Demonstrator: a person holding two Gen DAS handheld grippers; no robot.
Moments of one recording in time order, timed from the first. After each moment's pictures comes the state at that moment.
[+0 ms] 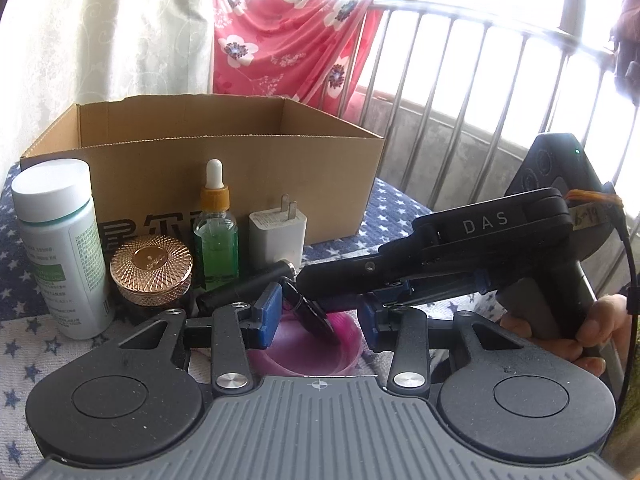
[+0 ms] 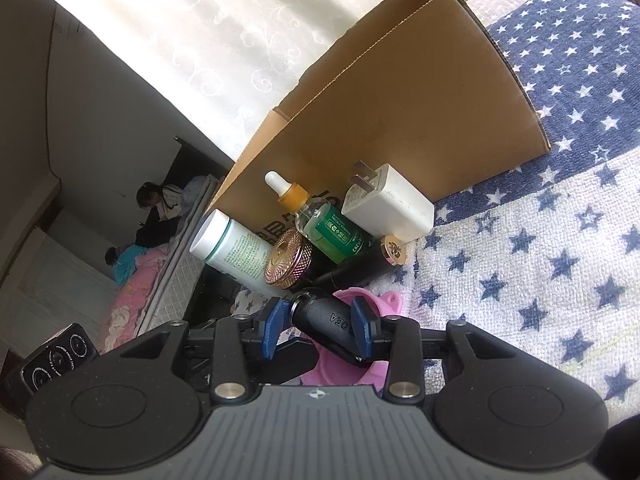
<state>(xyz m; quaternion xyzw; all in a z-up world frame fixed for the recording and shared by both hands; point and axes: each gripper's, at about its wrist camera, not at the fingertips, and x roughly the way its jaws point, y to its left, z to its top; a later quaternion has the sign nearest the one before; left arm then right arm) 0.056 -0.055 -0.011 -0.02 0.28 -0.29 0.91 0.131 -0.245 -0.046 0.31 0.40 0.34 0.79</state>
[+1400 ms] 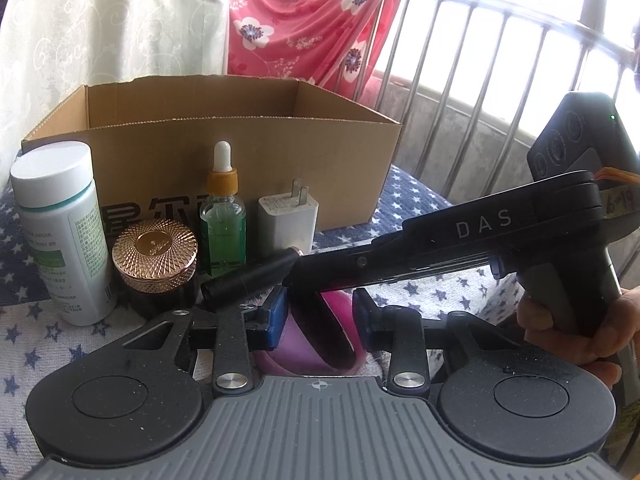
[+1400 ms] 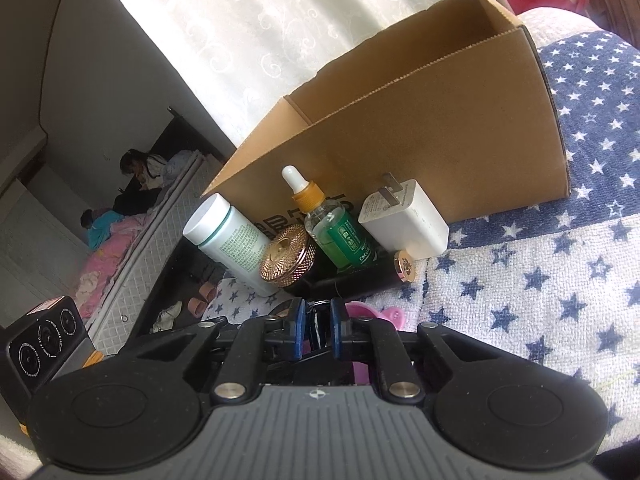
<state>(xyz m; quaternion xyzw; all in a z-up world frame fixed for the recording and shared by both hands) 0.060 -0.059 -0.010 -0.02 0.31 -0.27 0.91 0.130 -0.226 -0.016 0.22 0.39 0.34 0.83</state>
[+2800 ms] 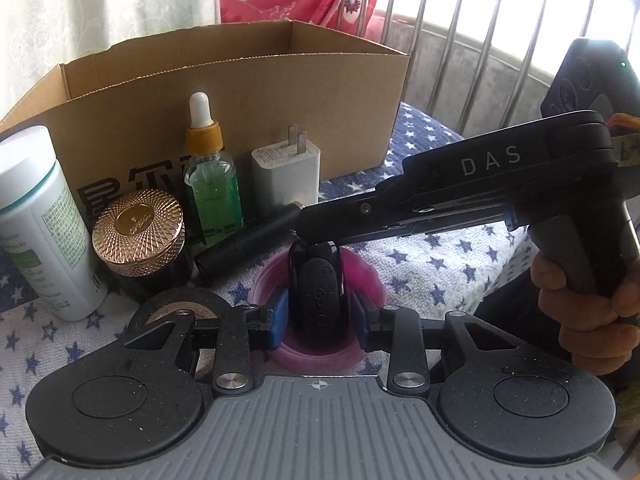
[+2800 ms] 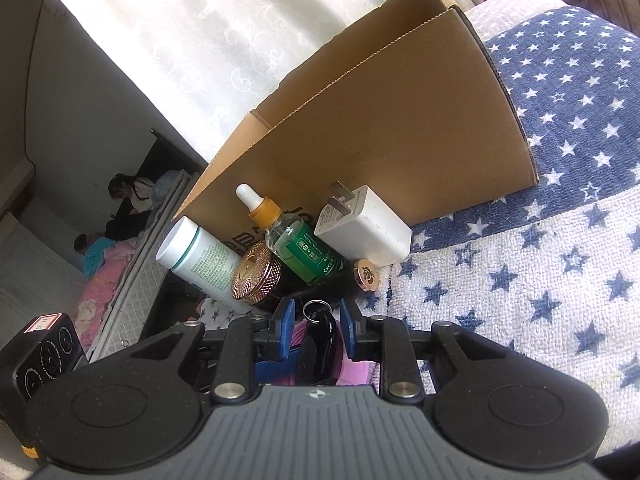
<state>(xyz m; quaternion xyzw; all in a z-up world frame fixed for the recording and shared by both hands) 0.081 -0.084 -0.026 0.05 0.38 -0.26 0.89 0.149 -0.244 -0.042 0.26 0.41 0.31 0.82</state>
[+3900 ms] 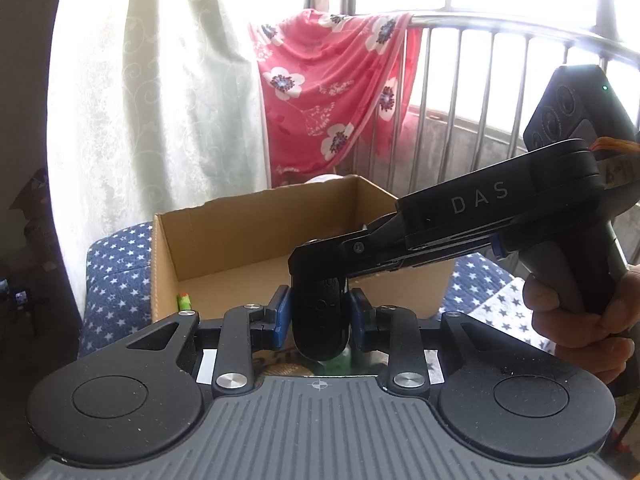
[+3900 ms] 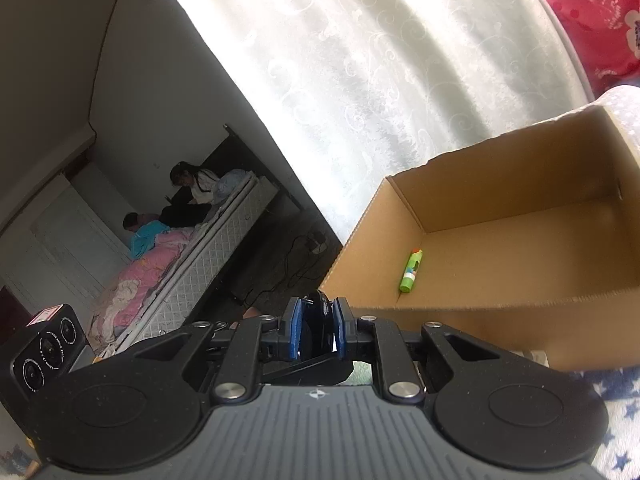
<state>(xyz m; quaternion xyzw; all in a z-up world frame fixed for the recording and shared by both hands) 0.108 -0.028 0.096 0.05 0.27 -0.21 0.94 0.206 -0.168 0.090 0.22 0.36 0.40 0.81</state>
